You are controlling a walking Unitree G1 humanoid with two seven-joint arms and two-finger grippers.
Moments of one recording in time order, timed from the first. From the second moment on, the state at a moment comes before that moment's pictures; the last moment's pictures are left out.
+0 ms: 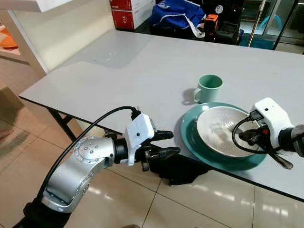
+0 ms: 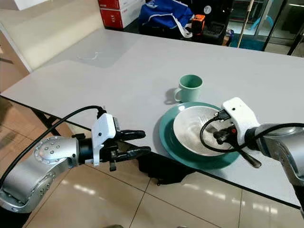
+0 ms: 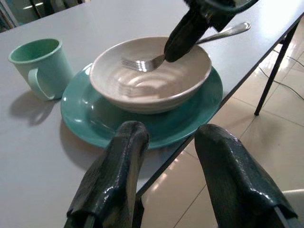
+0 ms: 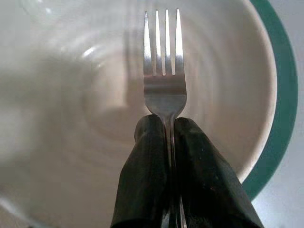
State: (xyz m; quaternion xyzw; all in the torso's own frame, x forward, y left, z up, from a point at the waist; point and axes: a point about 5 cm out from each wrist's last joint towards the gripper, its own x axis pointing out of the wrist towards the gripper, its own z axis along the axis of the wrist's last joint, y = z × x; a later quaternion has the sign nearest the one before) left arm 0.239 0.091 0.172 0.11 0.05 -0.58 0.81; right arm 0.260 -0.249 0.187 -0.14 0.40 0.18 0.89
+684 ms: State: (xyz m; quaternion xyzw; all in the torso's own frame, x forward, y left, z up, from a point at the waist) left arm 0.239 0.093 0.170 0.12 0.06 -0.58 0.81; right arm 0.275 -0.242 0.186 -0.11 0.42 0.16 0.89
